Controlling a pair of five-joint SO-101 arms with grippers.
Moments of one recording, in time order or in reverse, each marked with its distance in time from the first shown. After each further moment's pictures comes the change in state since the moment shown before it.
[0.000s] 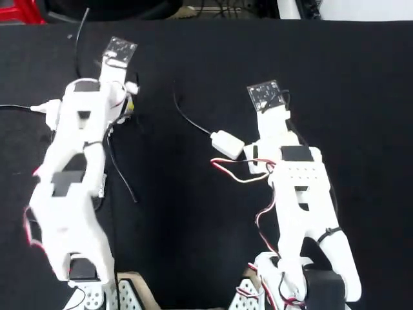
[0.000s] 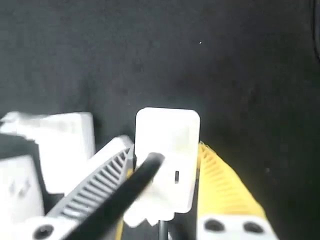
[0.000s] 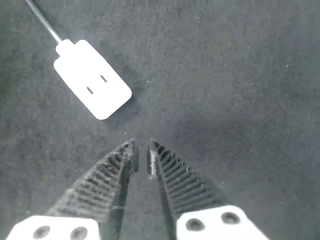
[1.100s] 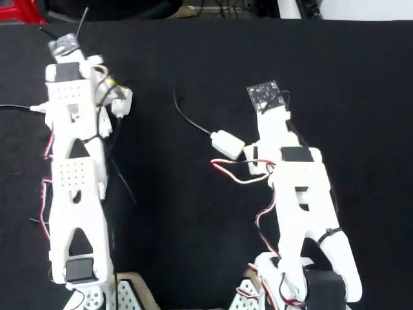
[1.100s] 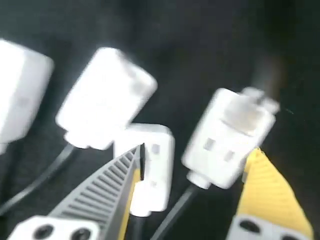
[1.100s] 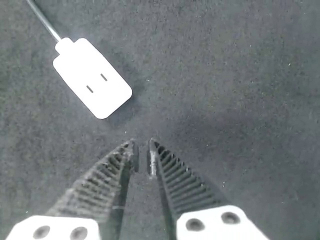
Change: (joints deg) left arm -6.7 44.1 -81.1 46.6 41.9; right arm 0.0 0.0 0.3 -0.4 0.0
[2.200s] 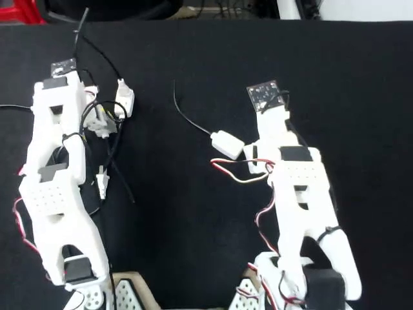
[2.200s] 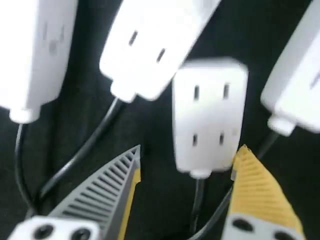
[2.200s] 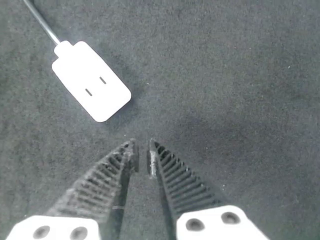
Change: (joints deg) left arm -3.5 -36.6 72.4 -27.3 -12.7; right arm 0.0 0.7 0.0 -1.1 0.0
